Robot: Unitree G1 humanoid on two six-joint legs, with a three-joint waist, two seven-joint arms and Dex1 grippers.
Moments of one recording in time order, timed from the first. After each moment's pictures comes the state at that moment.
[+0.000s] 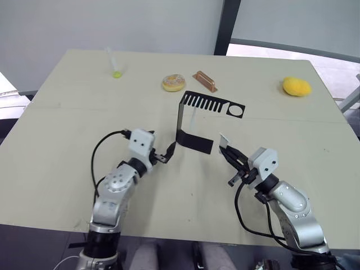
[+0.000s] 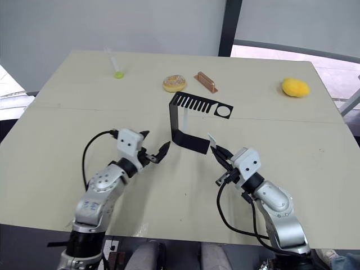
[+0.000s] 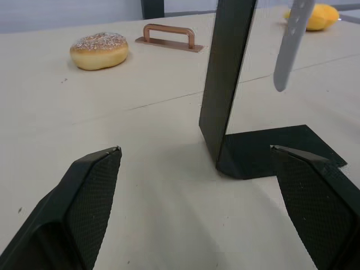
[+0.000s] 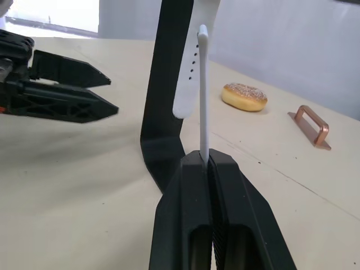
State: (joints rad) left arm -0.18 0.23 0.05 -0.36 -0.22 0.48 -0.33; right arm -0.02 -0.43 0.02 -0.35 0.31 0.04 0.58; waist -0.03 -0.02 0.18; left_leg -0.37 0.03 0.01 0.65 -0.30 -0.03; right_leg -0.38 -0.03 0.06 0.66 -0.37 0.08
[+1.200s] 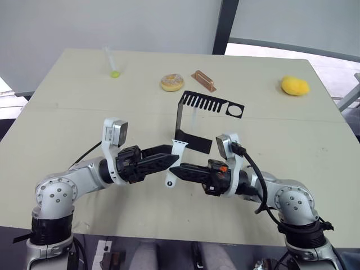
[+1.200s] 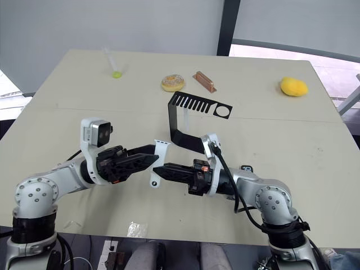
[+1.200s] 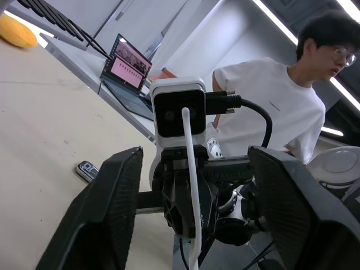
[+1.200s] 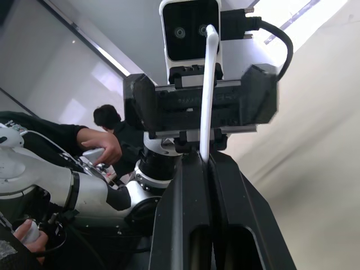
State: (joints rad) left arm -0.35 0.53 0.20 -0.33 -1.35 1.07 -0.65; right arm -0.35 -0.38 0.07 -0.39 1.31 0.98 0.57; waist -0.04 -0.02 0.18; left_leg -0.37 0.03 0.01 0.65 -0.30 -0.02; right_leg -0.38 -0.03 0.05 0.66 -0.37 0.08
